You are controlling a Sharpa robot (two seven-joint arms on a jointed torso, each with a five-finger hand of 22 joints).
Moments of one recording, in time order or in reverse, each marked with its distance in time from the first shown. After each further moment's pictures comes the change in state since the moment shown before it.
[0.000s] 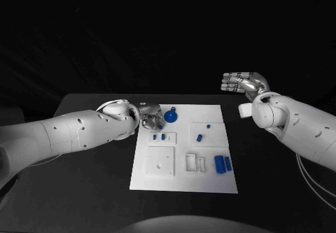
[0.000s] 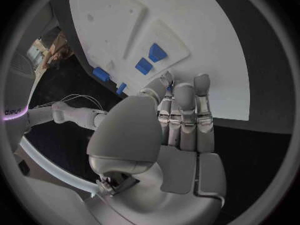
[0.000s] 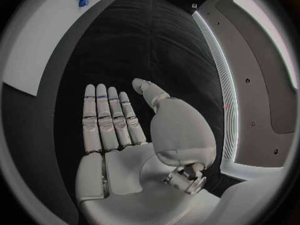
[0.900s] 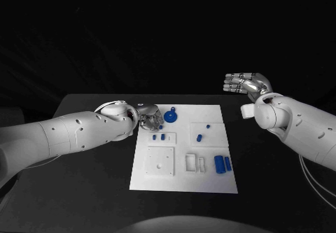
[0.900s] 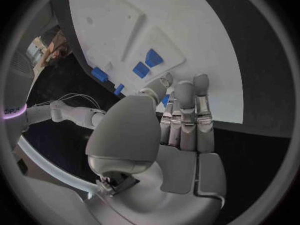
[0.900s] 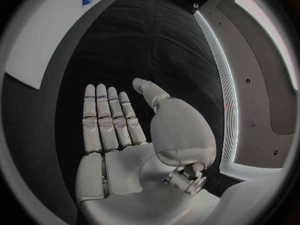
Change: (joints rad) left arm -0.004 -0.011 -0.004 -0.004 0.018 -0.007 -0.017; left_hand -0.017 -0.079 0.063 0.015 -0.008 -0.253 0.003 0.003 -0.003 -0.135 0.048 -0.007 -0.001 -0.027 0.027 -0.020 -0.018 0.031 -0.012 0.023 -0.028 0.000; right arm -0.005 -0.018 0.000 0.005 -0.002 -0.003 0.002; right_hand 0.000 0.000 -0.015 -0.004 0.000 0.000 0.000 0.000 0.000 -0.004 0.004 0.000 0.000 -0.003 0.003 0.000 0.000 0.000 -0.007 0.007 0.000 0.000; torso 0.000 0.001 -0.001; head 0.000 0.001
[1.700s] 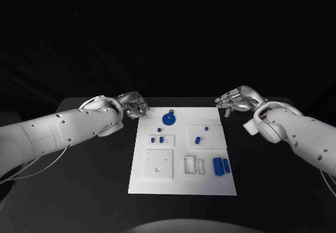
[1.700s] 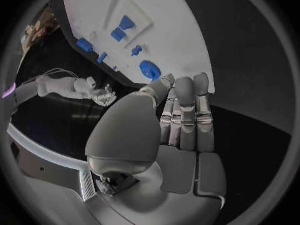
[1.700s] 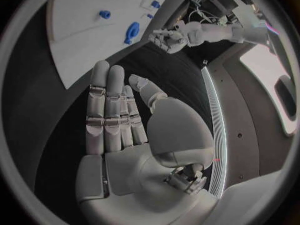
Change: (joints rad) left arm 0.002 -0.062 0.072 -0.043 0.224 -0.127 0.001; left_hand -0.006 0.003 0.063 -0.014 0.008 0.107 0.039 0.000 0.000 0.034 -0.007 -0.001 -0.001 0.002 -0.002 -0.112 -0.040 0.000 -0.008 0.000 -0.041 0.001; right arm -0.056 -0.087 0.000 0.132 -0.574 0.087 -0.047; right_hand 0.067 0.017 -0.063 -0.079 -0.033 0.176 -0.057 0.002 0.011 0.228 -0.099 -0.009 0.001 0.356 -0.178 0.390 0.473 0.010 0.456 -0.217 0.330 0.167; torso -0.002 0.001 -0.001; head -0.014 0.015
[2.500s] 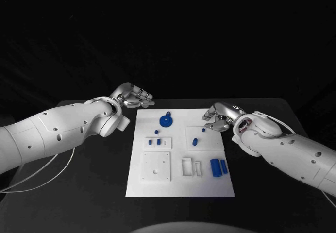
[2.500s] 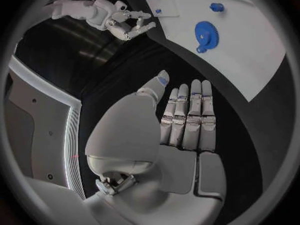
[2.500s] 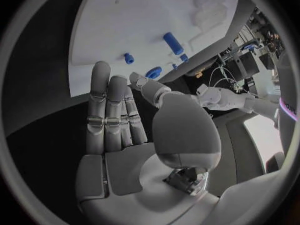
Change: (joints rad) left arm 0.019 -0.031 0.028 0.107 0.585 -0.086 0.141; left_hand -0.011 0.020 -0.137 0.055 -0.090 -0.015 0.010 0.000 0.001 -0.043 0.043 0.002 0.001 -0.188 0.138 -0.916 -0.300 -0.032 -0.238 0.139 -0.272 -0.835; right arm -0.067 0.008 -0.028 0.191 -0.638 -0.092 -0.297; right_hand 0.002 -0.153 0.342 0.090 -0.304 -0.026 0.008 0.000 -0.006 -0.117 0.034 0.000 0.000 -0.018 0.015 0.211 0.264 0.043 -0.059 0.020 0.213 0.248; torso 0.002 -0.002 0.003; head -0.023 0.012
